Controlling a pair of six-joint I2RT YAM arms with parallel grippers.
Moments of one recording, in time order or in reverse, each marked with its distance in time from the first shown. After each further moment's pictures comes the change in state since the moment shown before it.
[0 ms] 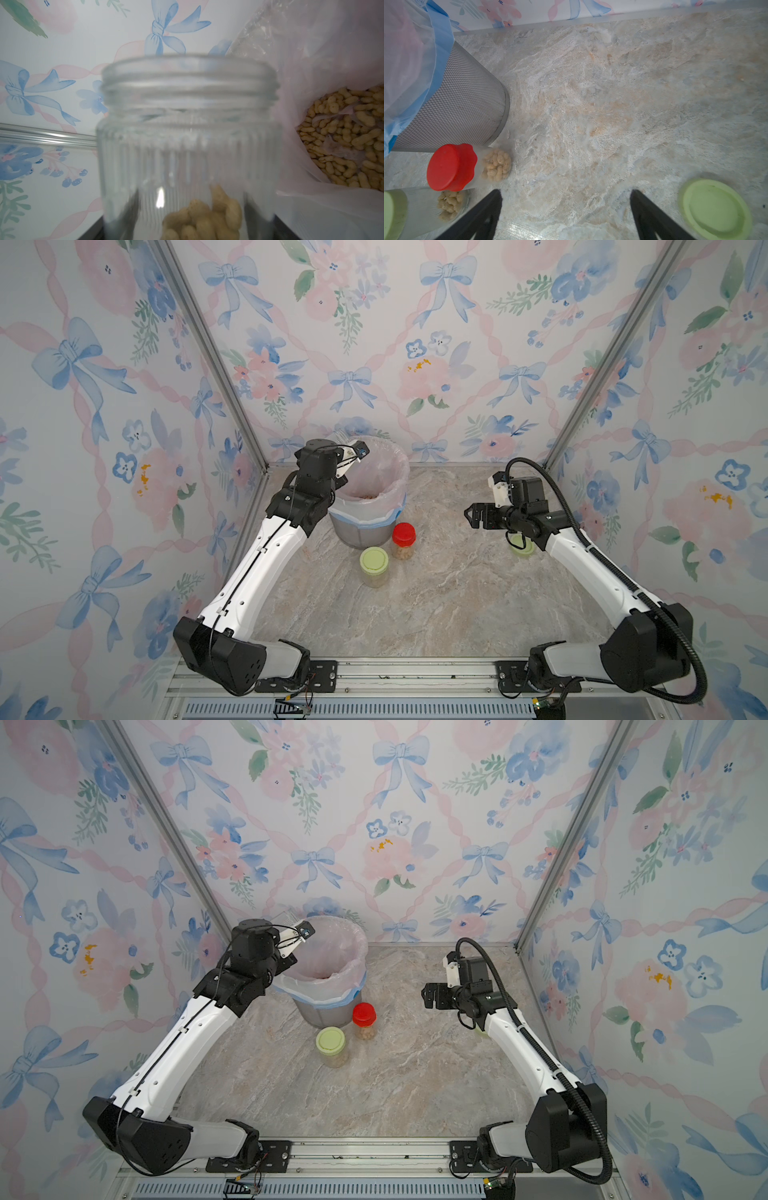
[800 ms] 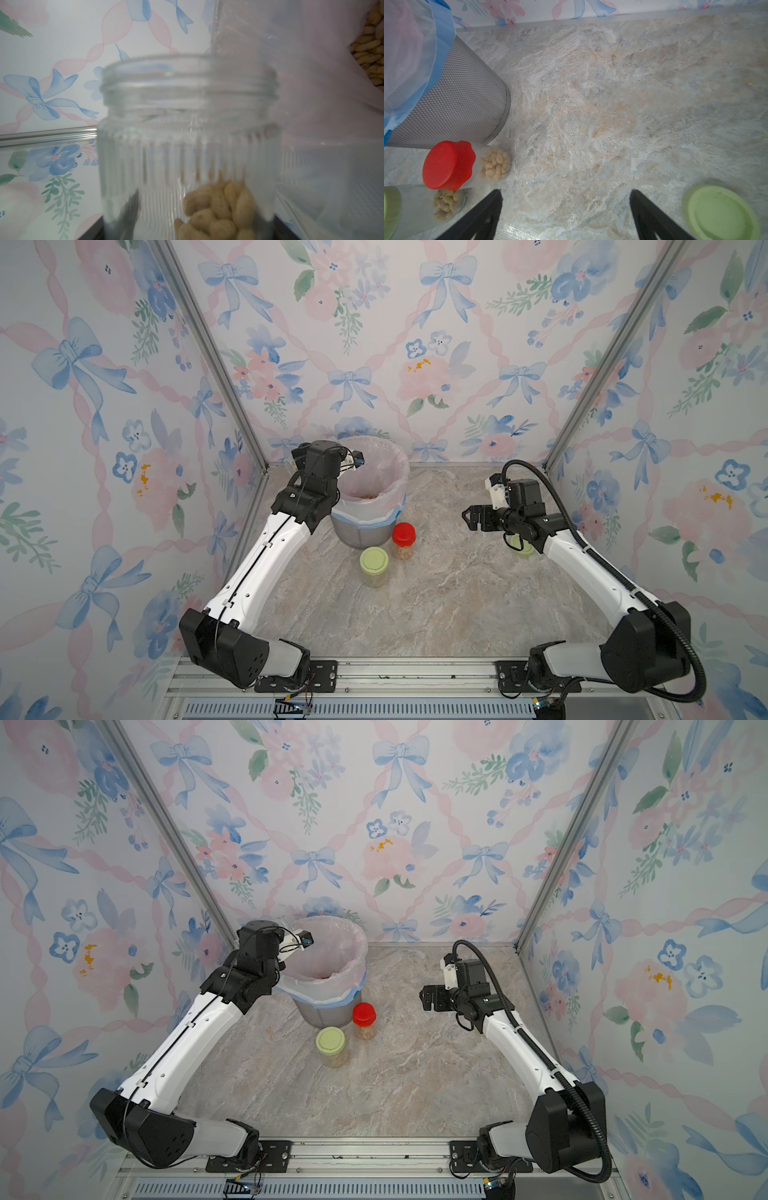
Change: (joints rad) left arm 0.000 0.032 -0.006 -0.018 -0.197 0.246; right arm 0.013 0.000 -0.029 0.041 0.000 -0.018
